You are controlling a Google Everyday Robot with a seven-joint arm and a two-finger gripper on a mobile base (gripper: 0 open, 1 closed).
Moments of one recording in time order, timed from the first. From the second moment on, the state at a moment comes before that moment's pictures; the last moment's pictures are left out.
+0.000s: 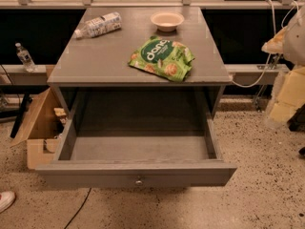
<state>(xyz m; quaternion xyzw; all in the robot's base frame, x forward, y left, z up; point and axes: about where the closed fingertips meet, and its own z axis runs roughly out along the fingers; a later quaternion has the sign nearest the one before) 0.438 -0.217 0.976 -0.60 0.78 -0.03 0.16</state>
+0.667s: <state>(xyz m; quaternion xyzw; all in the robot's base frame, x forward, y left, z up) 0.485 -0.198 0.986 -0.60 0.77 -0.03 0.19</state>
